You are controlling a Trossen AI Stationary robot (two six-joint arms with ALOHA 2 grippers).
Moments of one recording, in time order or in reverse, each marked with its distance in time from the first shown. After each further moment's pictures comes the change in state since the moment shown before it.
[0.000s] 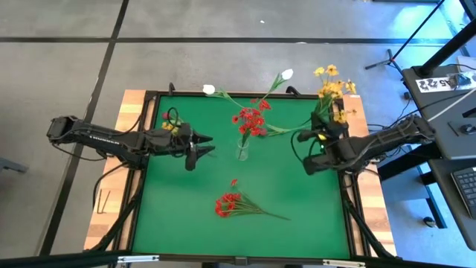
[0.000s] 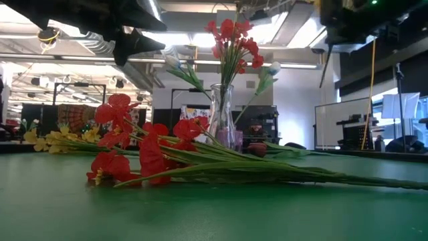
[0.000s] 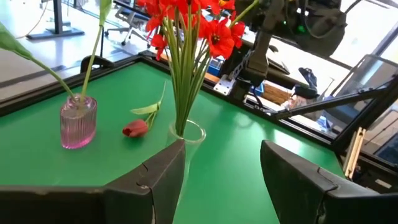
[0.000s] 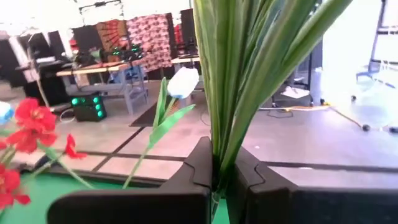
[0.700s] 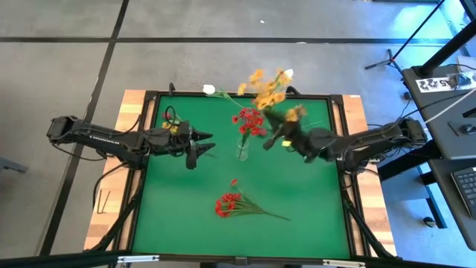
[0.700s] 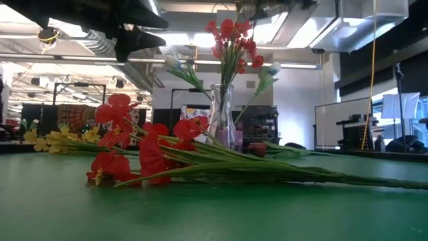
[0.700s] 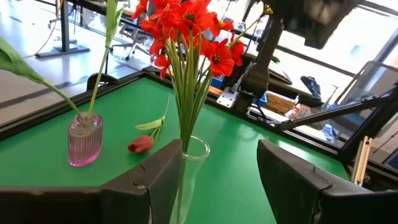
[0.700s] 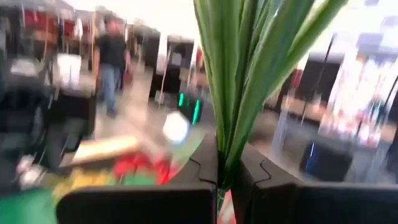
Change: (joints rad) left arm 0.001 0.000 0.000 0.042 -0.038 0.053; right arm -0.167 0.167 0.009 1.804 -0.663 -1.929
